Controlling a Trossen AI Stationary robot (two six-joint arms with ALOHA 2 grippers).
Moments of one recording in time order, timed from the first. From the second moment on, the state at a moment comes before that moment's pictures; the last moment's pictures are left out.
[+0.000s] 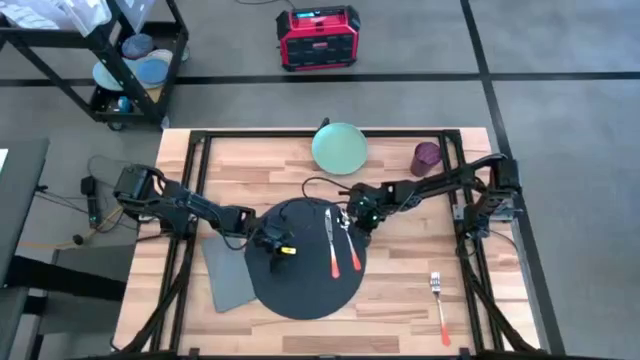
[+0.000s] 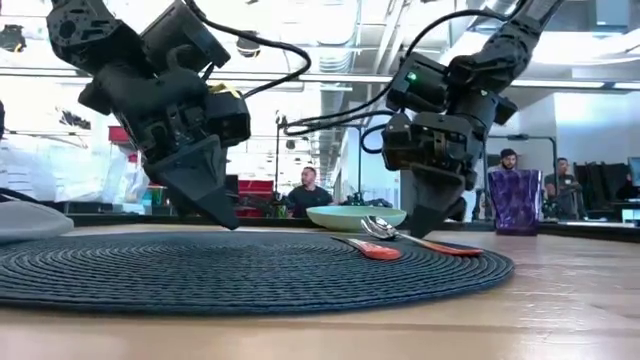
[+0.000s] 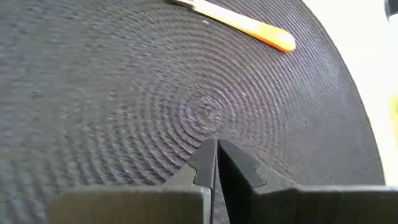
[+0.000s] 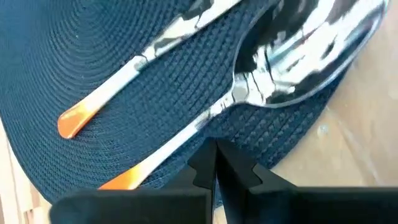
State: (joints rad) left arm -0.14 1.59 0.57 0.25 0.07 -0.52; right arm -0.14 1.72 0.81 -0.13 -0.34 0.38
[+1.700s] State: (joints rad) left arm -0.14 1.59 0.57 0.12 0.08 -0.52; right arm -0.16 1.81 0.86 -0.11 -0.42 0.36
